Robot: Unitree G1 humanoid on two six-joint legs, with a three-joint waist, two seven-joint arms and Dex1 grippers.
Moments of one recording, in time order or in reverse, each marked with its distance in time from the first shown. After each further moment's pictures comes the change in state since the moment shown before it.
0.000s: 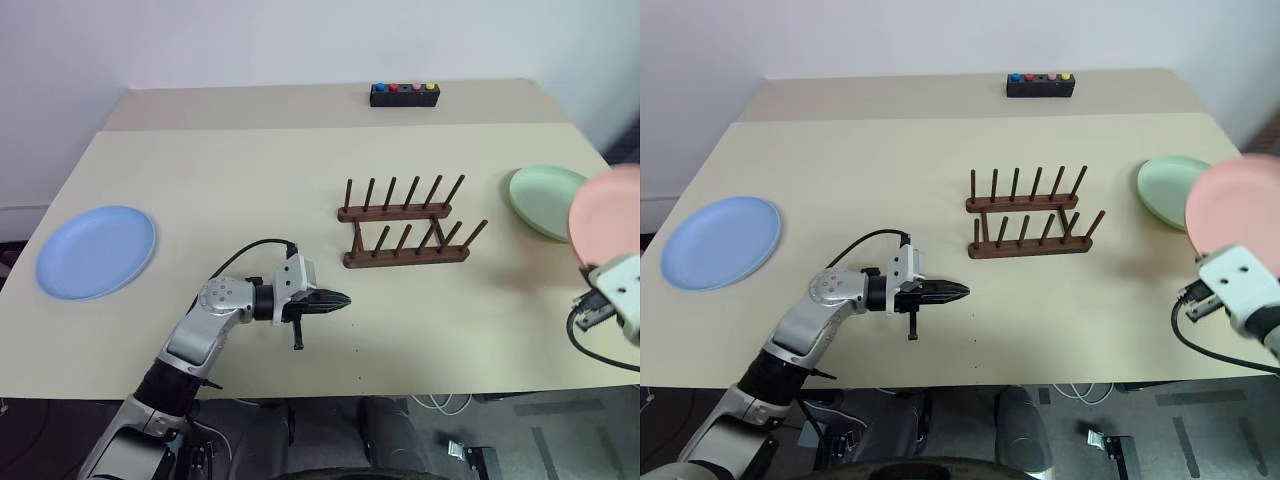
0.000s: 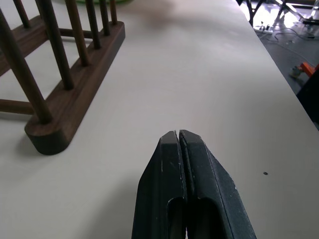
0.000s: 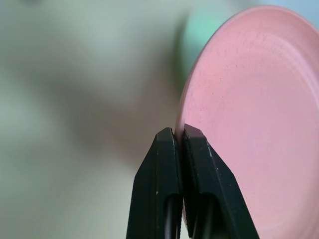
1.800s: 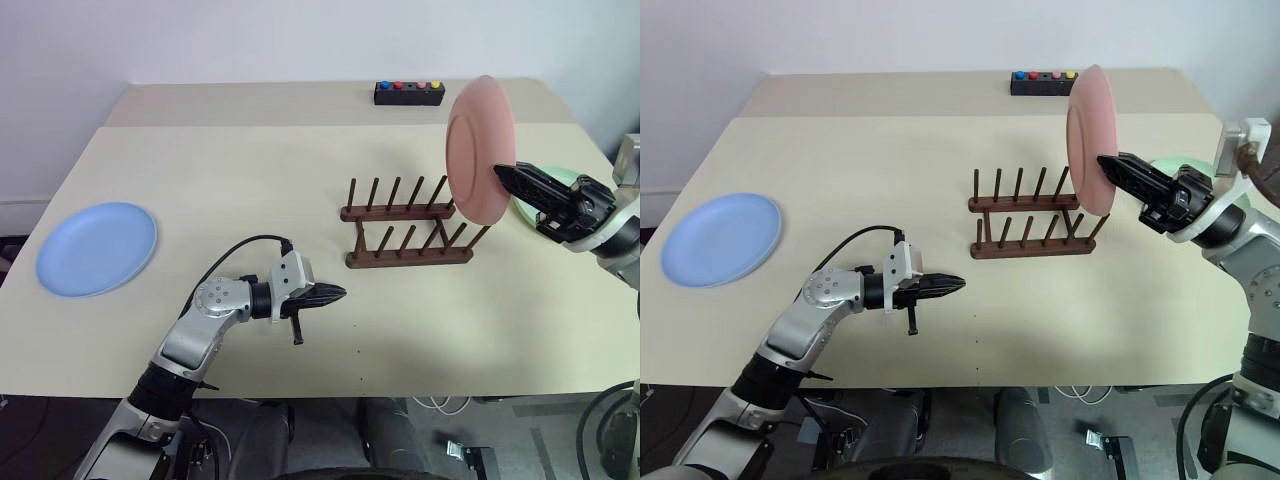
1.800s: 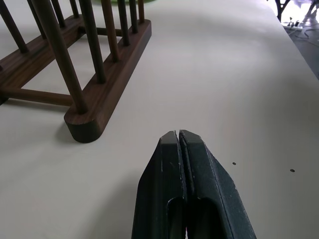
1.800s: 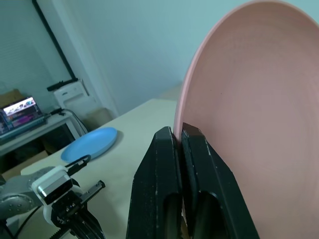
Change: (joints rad) left arm 0.034 0.029 0.012 -0.065 0.017 0.018 0.086; right arm -0.621 0.091 0.122 0.353 0.974 0.516 0.306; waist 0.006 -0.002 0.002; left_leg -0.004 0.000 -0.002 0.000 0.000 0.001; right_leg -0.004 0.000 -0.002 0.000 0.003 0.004
